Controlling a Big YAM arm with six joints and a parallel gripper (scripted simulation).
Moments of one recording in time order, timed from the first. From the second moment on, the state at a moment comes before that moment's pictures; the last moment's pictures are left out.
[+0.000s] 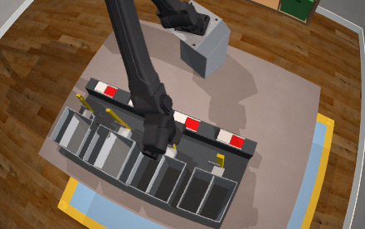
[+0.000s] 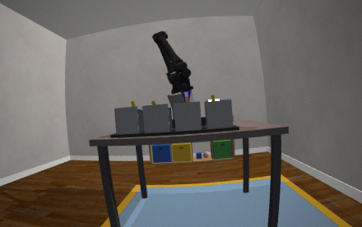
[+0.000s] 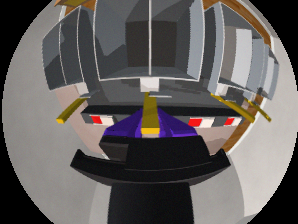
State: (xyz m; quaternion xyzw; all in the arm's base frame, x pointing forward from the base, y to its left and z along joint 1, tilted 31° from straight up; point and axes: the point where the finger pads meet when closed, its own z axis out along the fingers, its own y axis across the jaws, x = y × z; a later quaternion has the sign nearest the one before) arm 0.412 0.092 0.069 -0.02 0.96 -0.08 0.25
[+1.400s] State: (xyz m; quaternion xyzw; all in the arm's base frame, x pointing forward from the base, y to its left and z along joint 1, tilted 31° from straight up) arm 0.411 0.091 0.066 -0.02 0.96 -0.08 0.25
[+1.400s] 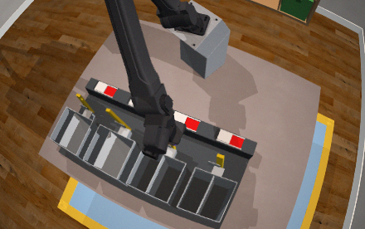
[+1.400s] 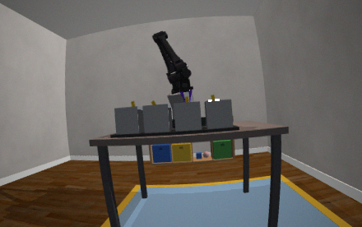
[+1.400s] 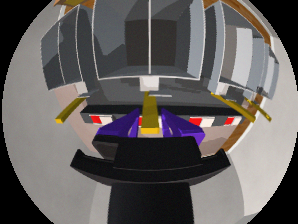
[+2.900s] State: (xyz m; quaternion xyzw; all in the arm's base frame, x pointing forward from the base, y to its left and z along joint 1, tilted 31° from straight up) arm 0.378 0.103 0.121 -0.03 0.96 -0.08 0.25
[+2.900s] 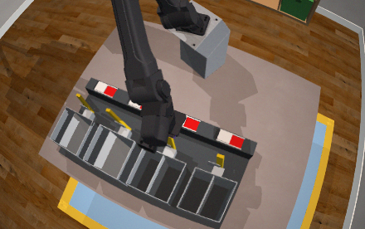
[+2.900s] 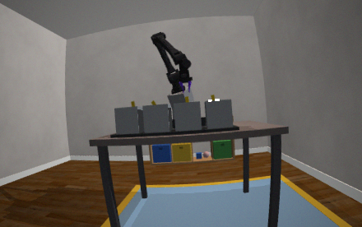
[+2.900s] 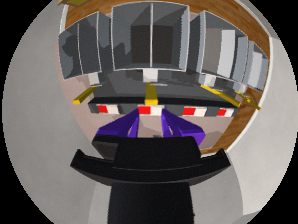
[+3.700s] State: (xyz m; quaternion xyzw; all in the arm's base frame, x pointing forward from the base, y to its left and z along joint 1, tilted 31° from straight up) arm 0.482 0.125 0.213 -0.01 0.96 -0.10 0.27
